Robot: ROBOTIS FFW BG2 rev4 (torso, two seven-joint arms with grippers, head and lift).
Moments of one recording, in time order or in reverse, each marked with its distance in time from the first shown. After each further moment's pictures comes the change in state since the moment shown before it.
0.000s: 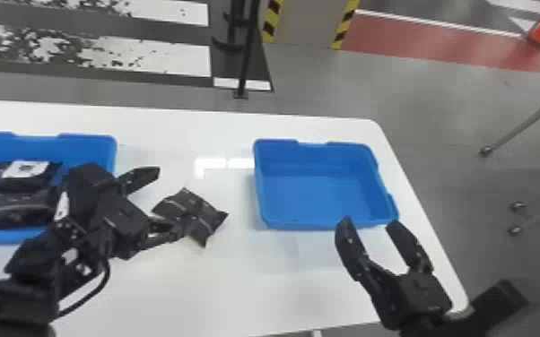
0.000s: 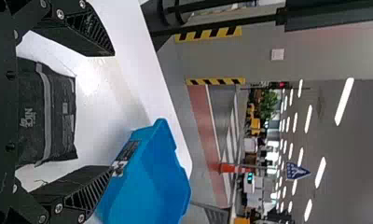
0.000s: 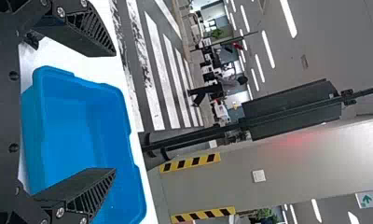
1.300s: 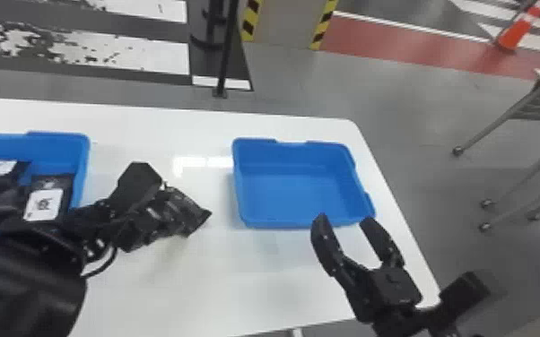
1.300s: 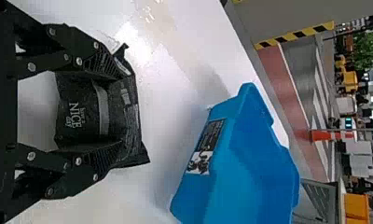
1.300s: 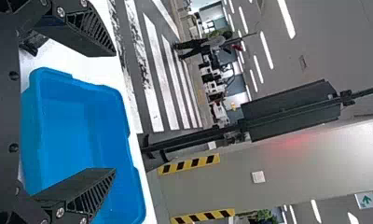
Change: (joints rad) left arm -0.282 -0.016 -0.148 0.378 -0.238 0.120 -0.042; right arm -0.017 0.000 0.006 0.014 -0.001 0.000 0.001
